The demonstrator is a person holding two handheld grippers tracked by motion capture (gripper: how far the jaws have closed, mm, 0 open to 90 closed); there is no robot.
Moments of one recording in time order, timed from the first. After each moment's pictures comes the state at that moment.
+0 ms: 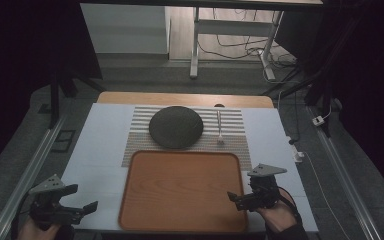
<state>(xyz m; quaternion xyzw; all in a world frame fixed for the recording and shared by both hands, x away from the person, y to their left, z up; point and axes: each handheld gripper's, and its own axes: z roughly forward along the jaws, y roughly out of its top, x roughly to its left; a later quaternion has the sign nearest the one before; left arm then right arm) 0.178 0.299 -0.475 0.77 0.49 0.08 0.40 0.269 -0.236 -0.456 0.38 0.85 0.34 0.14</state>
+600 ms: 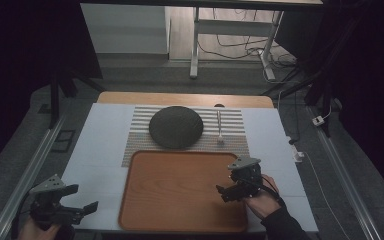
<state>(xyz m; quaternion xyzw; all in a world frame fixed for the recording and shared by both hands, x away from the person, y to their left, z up) 0.179 0.299 -0.476 0.77 0.49 0.08 0.40 0.301 -0.200 -0.468 0.33 0.88 0.28 0.19</state>
